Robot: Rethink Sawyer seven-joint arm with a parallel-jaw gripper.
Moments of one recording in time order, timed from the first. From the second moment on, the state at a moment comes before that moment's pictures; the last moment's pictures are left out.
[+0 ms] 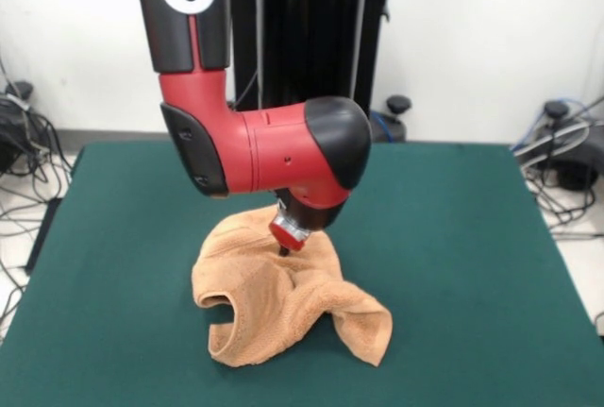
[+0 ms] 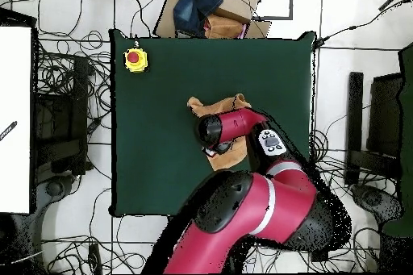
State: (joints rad) arm -0.42 -0.09 0.30 1.28 -0.71 0.84 1.01
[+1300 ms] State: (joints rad) arm -0.42 -0.14 0.30 1.23 -0.64 0.99 1.01
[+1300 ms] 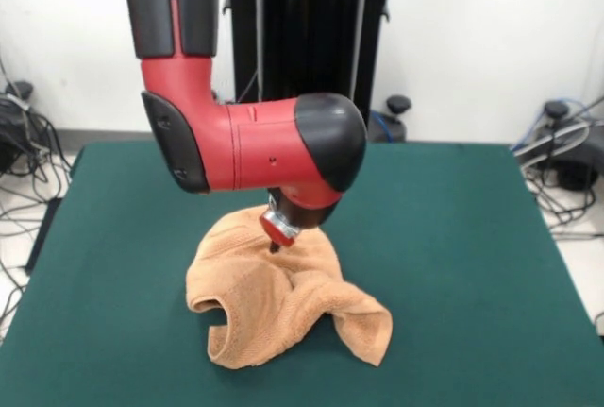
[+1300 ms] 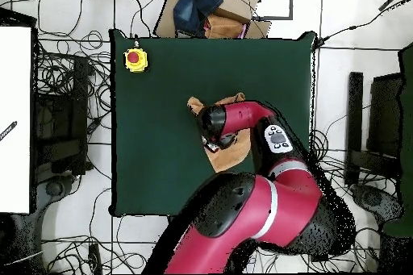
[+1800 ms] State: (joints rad) arm -0.34 -0.10 0.30 1.02 -0.53 1.05 1.03
